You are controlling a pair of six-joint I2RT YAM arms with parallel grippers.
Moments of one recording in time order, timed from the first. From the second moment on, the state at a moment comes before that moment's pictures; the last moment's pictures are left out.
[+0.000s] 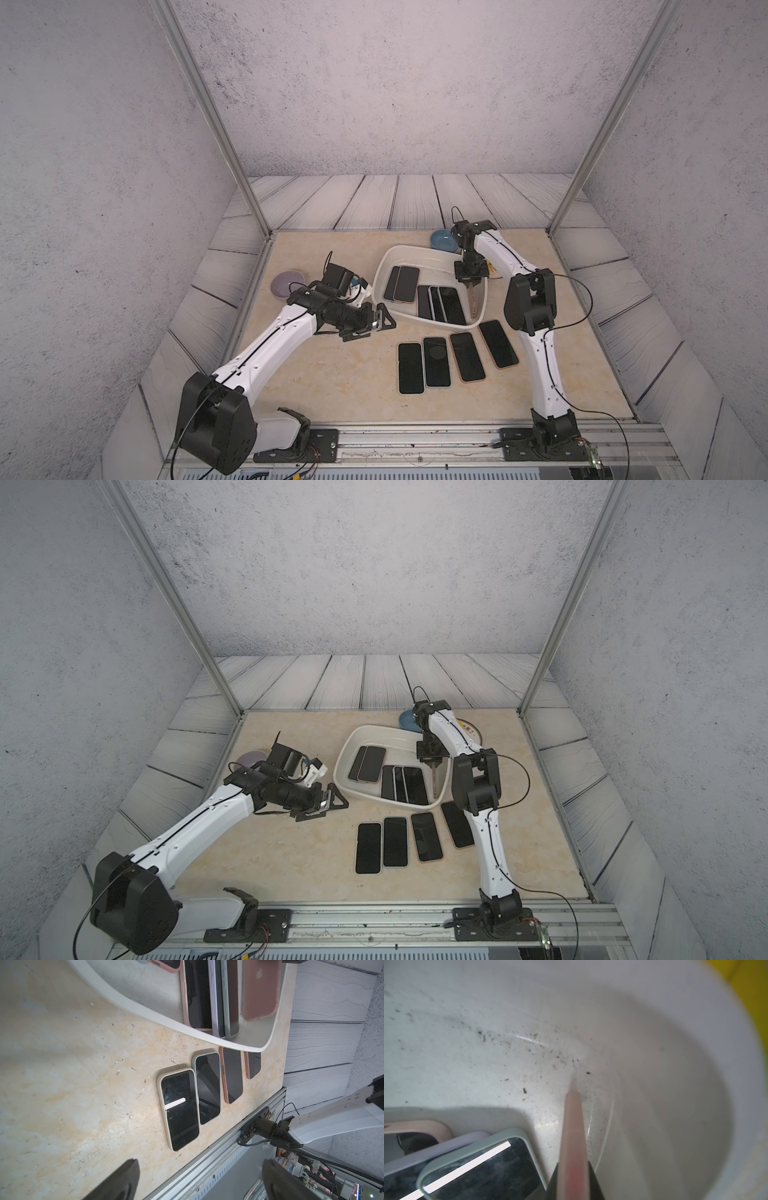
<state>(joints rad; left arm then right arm) -0.43 1.30 1.02 -0.82 0.62 -0.50 0.32 2.40 2.24 -1.43 0.10 0.33</state>
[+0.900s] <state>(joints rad) -0.43 1.20 0.91 -0.15 0.91 -0.92 0.46 1.66 1.48 -0.48 -0.85 0.95</state>
